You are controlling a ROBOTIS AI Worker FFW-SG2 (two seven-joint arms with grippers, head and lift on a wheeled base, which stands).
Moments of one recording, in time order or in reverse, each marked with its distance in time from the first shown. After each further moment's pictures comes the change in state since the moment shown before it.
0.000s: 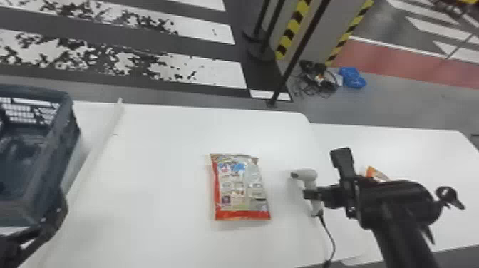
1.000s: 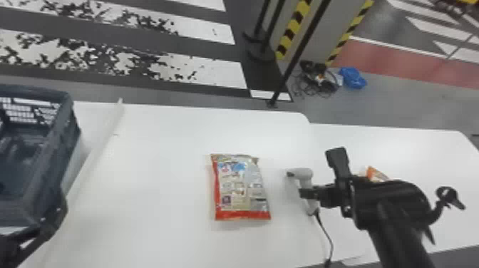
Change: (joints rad) left arm 0.001 0.001 0.001 -0.005 0.000 0.000 0.000; right arm -0.008 0.008 0.020 0.020 0.001 -0.038 -0.009
